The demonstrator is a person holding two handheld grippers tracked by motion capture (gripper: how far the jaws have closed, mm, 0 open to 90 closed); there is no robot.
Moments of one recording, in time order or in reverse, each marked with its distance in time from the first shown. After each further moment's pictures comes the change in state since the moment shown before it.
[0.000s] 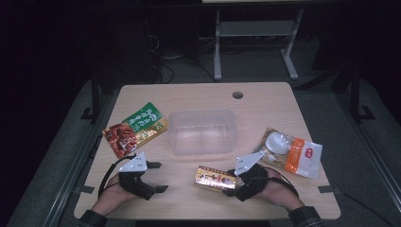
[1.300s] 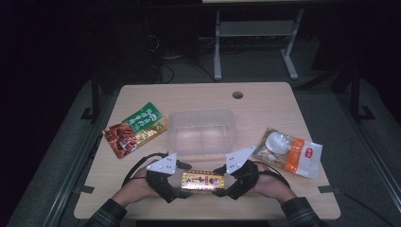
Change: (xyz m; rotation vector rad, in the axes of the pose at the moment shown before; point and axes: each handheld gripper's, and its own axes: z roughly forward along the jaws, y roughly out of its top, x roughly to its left) left arm -0.022 0.052 0.053 0.001 -0.253 0.208; right arm 0.001 0.033 0.005 -0.095 0.152 -0.152
